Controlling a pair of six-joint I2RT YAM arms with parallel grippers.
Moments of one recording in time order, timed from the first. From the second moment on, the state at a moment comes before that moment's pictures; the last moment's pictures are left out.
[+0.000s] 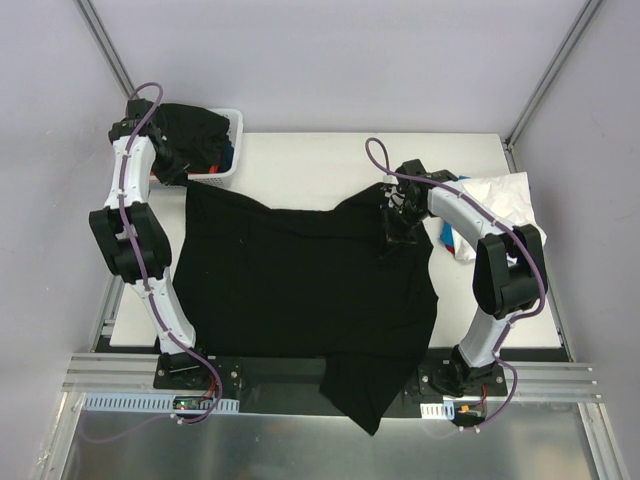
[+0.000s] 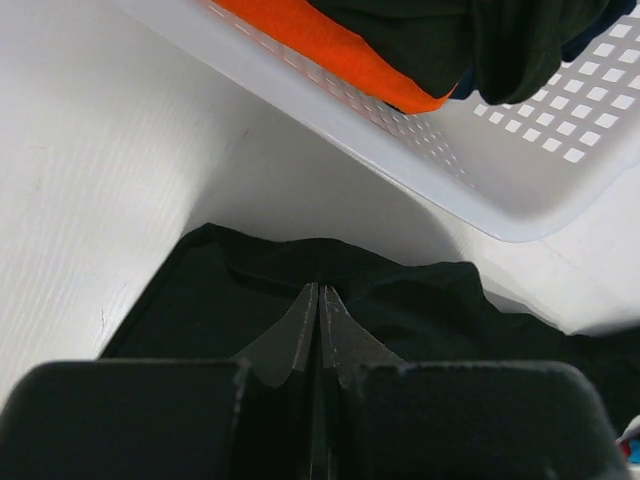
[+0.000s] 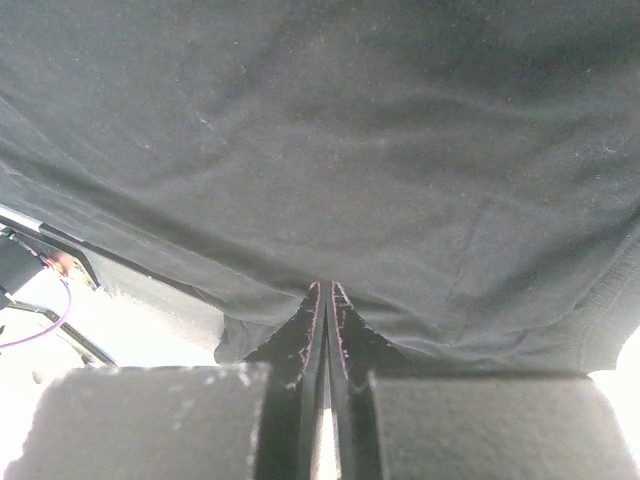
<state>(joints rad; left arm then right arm) 0.22 2.02 1.95 -1.06 0.10 -0.46 0.36 1.79 1.38 -0.99 -0.38 0.28</state>
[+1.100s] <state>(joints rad) 0.08 1.86 1.65 -1.02 0.16 -0.49 -0.02 2.06 1.74 -1.03 -0.41 0.27</state>
